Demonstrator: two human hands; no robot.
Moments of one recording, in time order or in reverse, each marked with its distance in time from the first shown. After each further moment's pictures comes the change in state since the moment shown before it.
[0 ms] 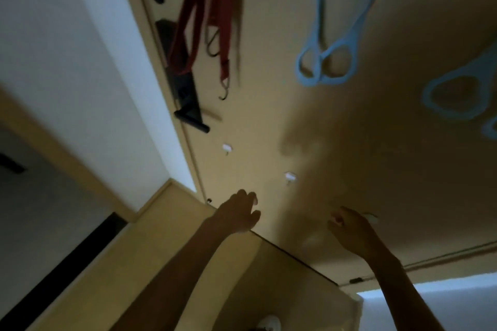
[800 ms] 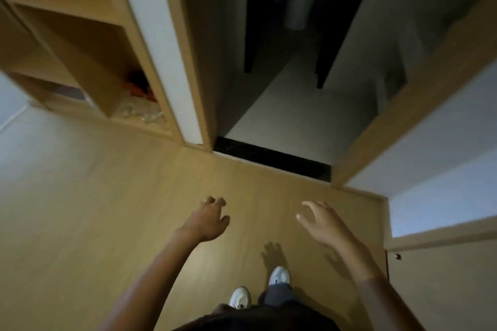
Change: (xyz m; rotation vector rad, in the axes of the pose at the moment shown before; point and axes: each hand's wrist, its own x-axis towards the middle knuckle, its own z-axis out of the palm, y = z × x) left_hand -0.556 -0.314 0.148 -0.730 0.486 -1.229; right_hand -0.257 -0.395 0.410 -0.683 -0.742 -1.024
